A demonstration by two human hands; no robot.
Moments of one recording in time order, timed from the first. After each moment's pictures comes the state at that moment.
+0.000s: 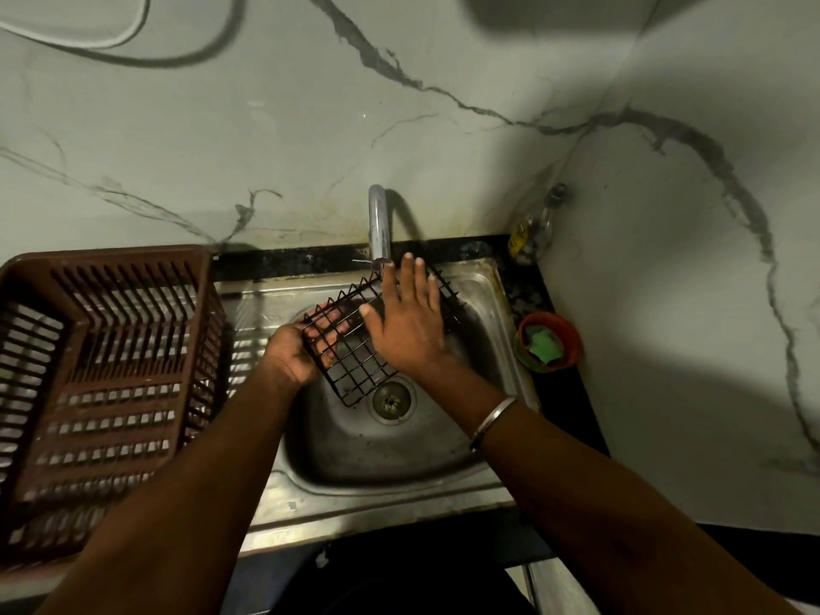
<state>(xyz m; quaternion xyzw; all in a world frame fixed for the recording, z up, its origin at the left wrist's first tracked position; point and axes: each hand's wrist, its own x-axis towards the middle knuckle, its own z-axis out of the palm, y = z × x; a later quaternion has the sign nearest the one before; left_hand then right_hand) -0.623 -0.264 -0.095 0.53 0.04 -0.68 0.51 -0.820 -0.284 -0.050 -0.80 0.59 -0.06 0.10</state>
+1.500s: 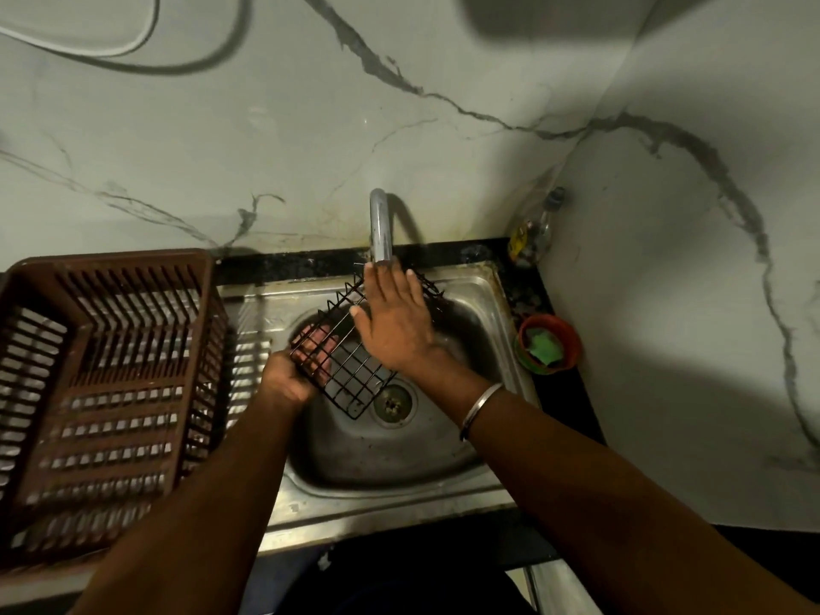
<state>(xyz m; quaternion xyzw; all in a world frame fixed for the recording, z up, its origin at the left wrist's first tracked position) -0.618 -0.237 -0.110 0.51 0.14 -0.66 0.53 -0.802 -0.294 -0.053 -0.83 0.54 -0.05 0.07</state>
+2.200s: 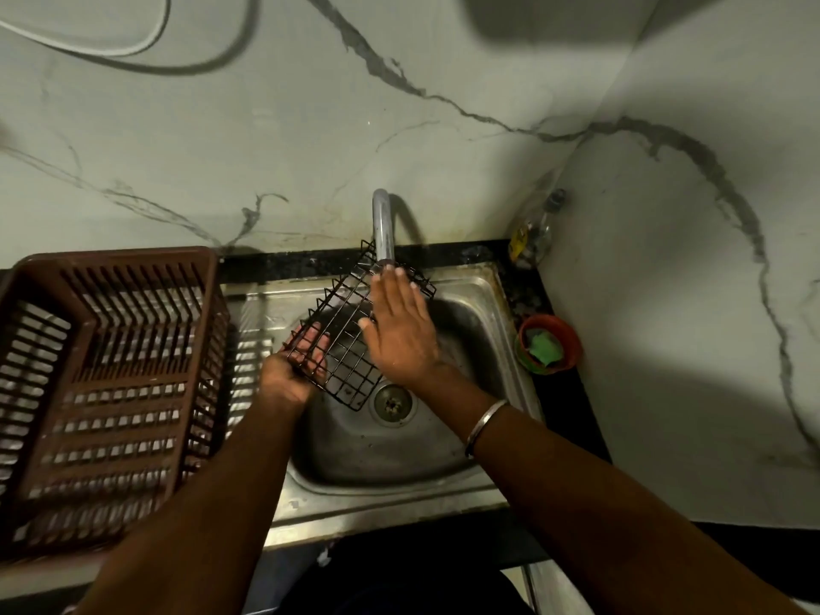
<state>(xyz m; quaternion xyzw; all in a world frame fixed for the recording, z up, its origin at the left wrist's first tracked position) -0.621 -0.230 -0.105 0.47 0.14 -0.63 0.60 -0.814 -0.270 -0.063 -0.84 0.53 -0.07 0.07</state>
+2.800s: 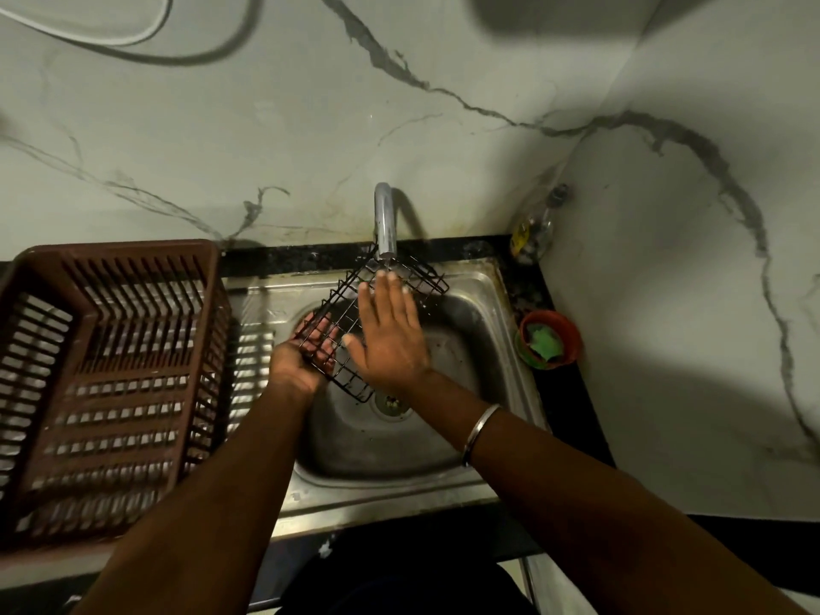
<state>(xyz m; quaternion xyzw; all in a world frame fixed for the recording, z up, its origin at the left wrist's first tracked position) -0.632 -0.234 -0.102 0.48 0.15 -0.63 0.59 -0.802 -0.250 -0.070 -0.85 0.52 -0.09 0.06</state>
